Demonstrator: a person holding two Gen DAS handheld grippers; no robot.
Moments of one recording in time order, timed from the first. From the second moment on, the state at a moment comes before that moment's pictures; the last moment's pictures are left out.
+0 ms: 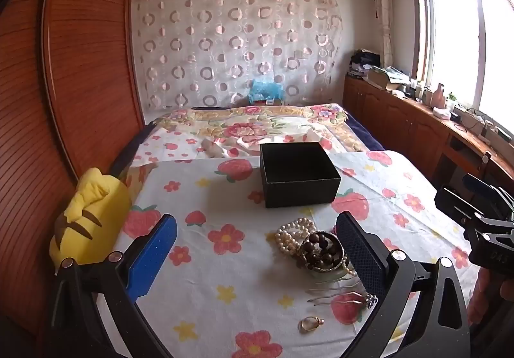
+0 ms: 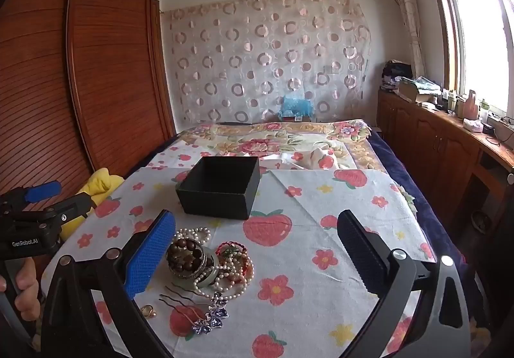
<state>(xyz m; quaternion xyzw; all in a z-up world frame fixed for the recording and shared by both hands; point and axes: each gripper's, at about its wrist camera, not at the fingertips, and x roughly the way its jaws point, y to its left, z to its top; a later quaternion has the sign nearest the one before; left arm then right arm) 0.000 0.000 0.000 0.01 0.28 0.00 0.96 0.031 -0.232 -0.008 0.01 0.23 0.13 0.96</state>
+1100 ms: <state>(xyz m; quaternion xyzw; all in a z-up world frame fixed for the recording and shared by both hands) 0.000 0.000 0.000 0.01 0.27 0.00 0.96 0.030 -0.232 -0.008 0.02 0.23 0.13 0.96</state>
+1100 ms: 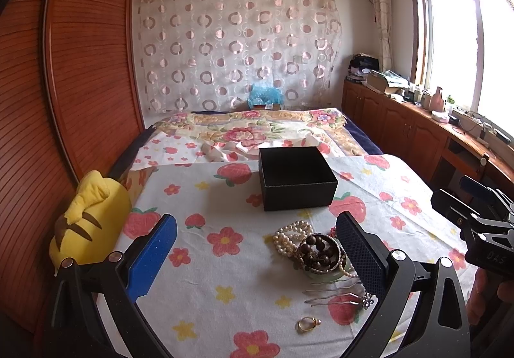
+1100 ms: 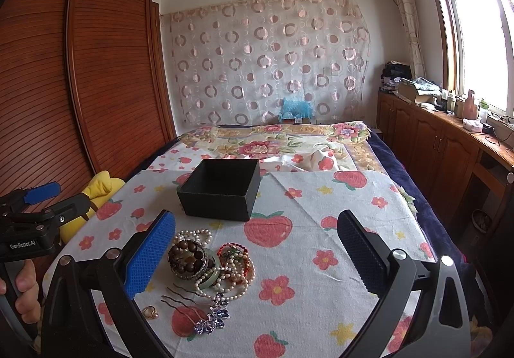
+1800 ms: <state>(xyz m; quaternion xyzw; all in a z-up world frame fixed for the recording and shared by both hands) -0.001 0.001 0.000 0.01 0.27 0.00 0.96 0.031 -0.232 -0.009 0.02 0.23 0.13 0.96</state>
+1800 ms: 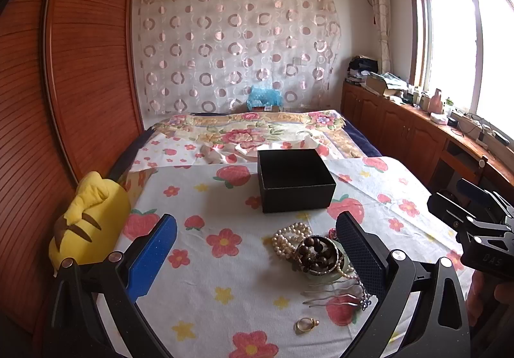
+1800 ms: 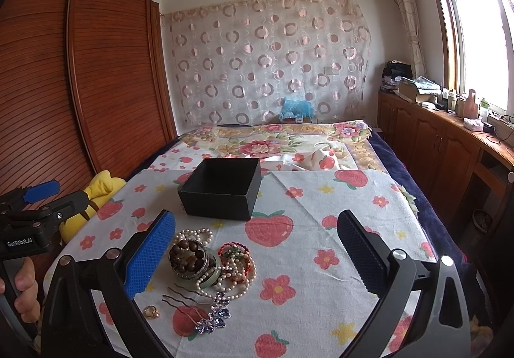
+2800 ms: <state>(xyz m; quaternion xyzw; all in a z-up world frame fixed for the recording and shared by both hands) -0.002 0.001 0.000 0.00 0.26 0.00 0.96 0.030 -0.233 -0.006 0.02 0.23 0.14 0.96</state>
